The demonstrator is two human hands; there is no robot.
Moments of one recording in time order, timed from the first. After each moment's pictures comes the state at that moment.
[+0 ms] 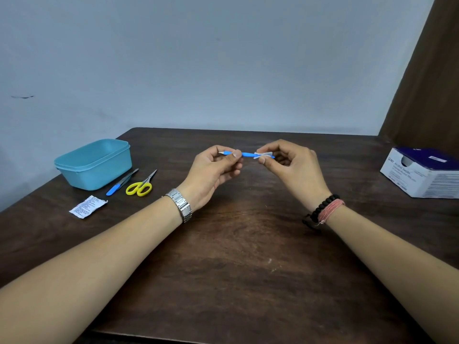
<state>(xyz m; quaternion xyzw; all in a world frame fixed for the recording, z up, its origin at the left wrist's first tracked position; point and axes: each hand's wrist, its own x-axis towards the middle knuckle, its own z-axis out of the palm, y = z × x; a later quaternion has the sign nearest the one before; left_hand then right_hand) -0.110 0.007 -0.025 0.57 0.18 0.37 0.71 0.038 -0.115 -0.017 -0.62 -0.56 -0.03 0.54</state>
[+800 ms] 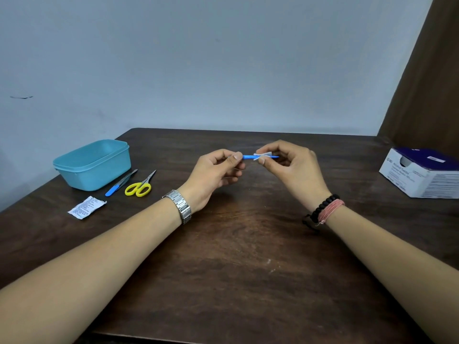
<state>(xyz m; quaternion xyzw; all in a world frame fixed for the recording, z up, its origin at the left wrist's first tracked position) -0.110 0.004 -0.028 0.65 0.19 0.34 0.65 0.039 -0.117 -0.016 -0.62 -0.56 -0.02 0.55</state>
